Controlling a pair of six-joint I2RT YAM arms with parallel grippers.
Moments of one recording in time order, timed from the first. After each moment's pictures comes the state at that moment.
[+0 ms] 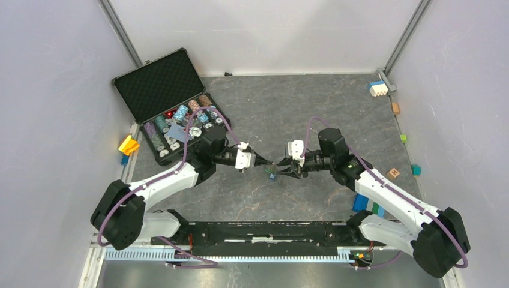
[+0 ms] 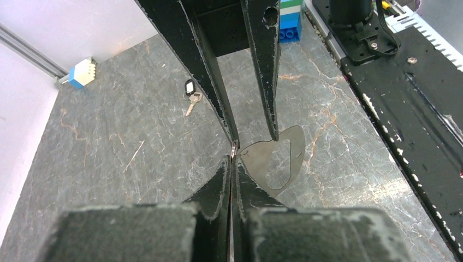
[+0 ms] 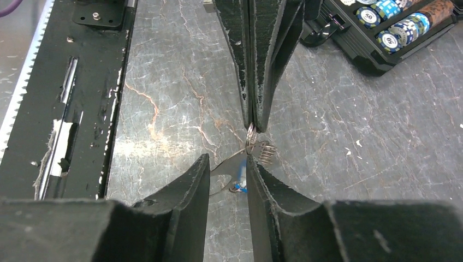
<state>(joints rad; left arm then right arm) -0.66 1.26 0.65 0.34 1.00 0.66 0.60 1.04 0.66 -0.10 -0.85 -0.56</state>
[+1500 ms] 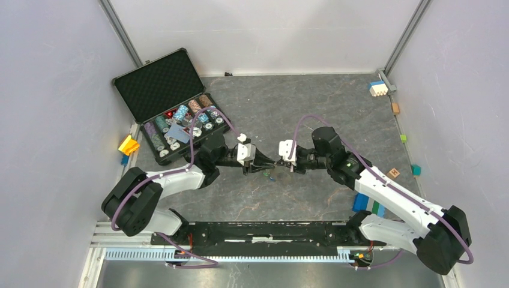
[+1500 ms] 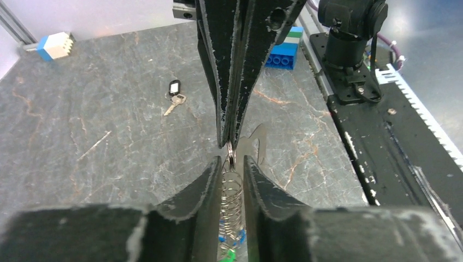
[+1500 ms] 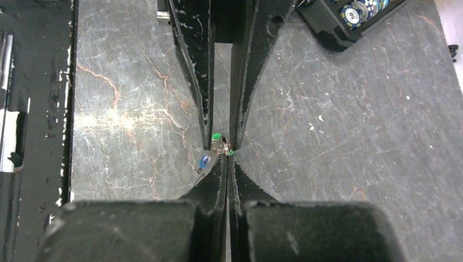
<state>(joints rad) -0.66 1.40 0.53 0.83 0.97 0.21 0.68 1.05 0.75 -0.22 -0.62 -0.61</state>
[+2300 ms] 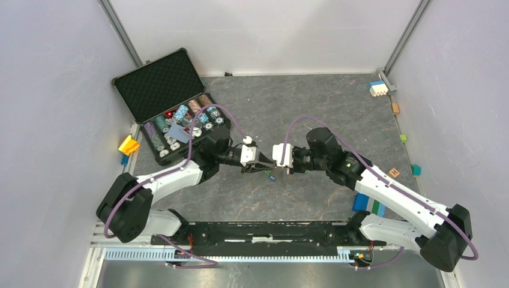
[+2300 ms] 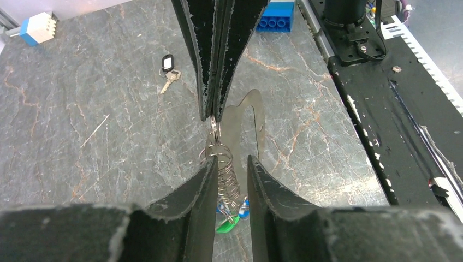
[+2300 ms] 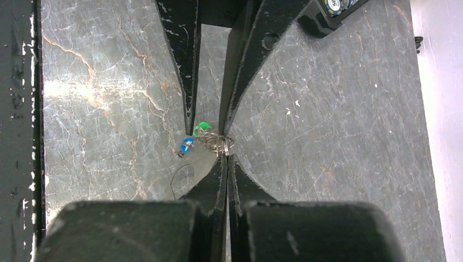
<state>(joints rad) -0.66 1.34 0.65 0.38 0.98 0.50 0.78 1.05 0.84 -0.36 -0.40 -0.71</state>
